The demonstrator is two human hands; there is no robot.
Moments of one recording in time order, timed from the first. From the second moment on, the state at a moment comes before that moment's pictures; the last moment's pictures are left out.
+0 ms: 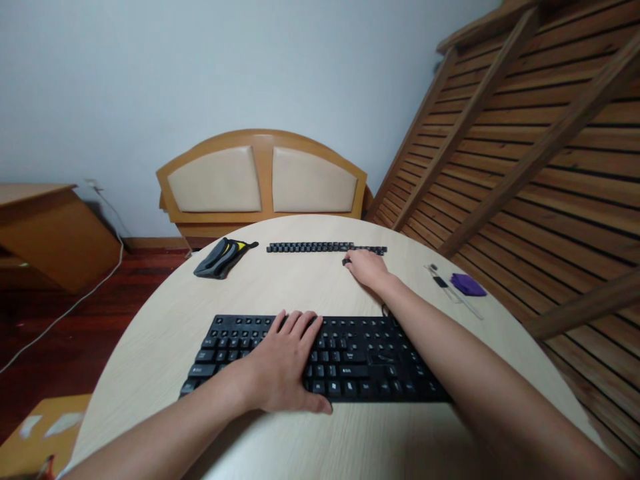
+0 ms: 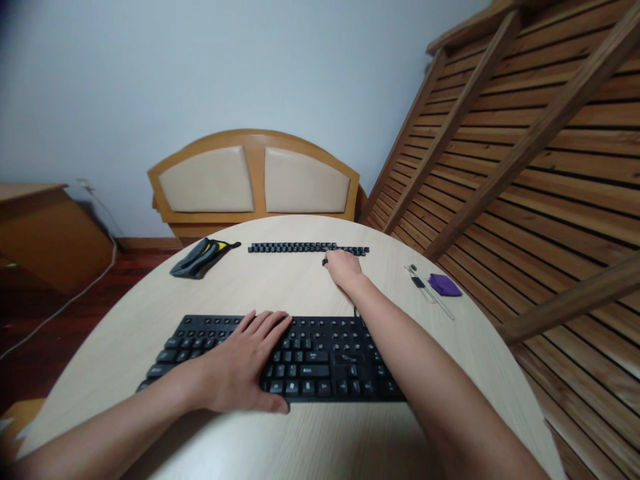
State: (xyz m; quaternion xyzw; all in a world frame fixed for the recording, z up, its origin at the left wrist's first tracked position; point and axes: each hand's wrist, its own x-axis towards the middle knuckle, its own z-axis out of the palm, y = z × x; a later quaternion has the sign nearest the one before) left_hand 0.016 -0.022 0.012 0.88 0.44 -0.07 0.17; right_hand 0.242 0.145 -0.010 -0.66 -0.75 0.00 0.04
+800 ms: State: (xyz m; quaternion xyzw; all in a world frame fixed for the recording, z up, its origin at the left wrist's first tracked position) left_hand 0.014 -0.022 0.004 0.89 0.43 -0.05 0.15; right_hand 0.274 -0.011 -0.007 -0.43 -0.85 0.22 0.20
